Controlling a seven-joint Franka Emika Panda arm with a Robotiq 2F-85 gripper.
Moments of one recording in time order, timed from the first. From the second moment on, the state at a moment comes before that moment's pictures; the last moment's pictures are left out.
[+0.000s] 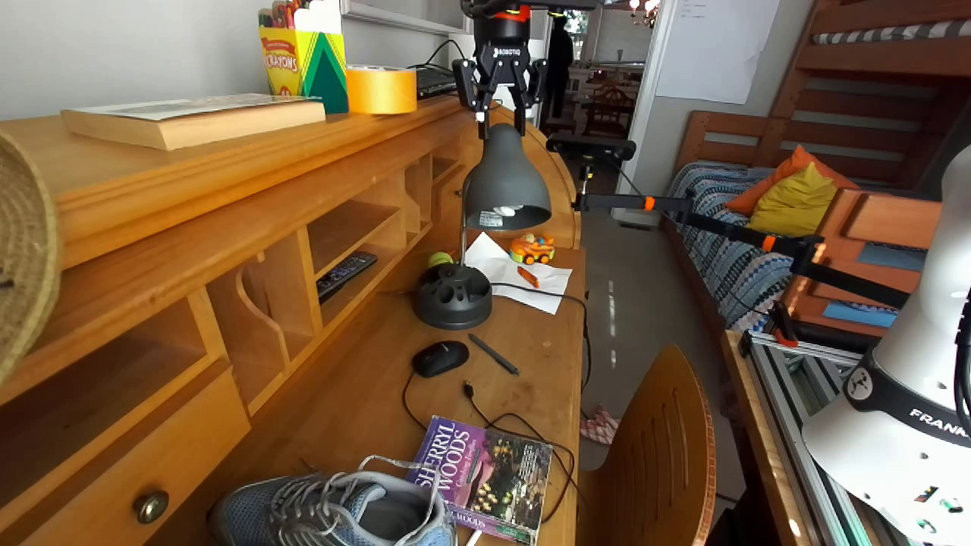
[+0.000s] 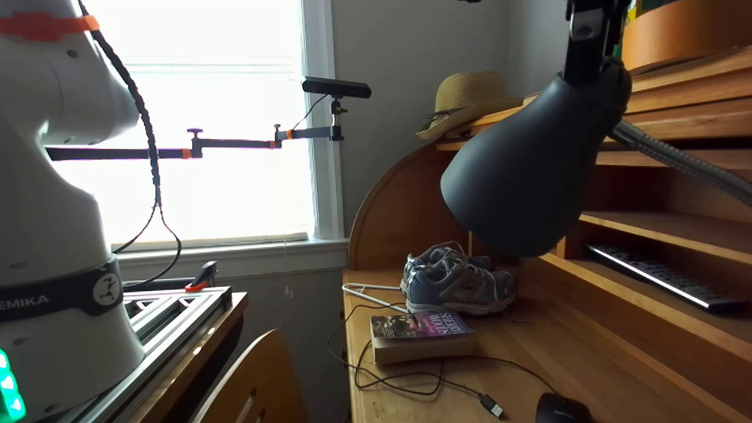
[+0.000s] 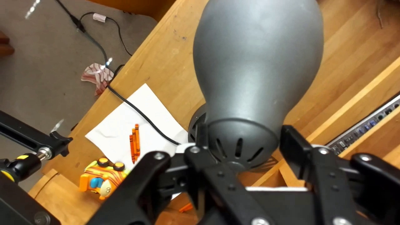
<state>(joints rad) -0.13 0.05 -0.11 -1.87 -0.02 1.85 0.49</state>
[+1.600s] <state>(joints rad) -0.14 0.04 -0.14 -1.80 0.08 1.82 0.43</state>
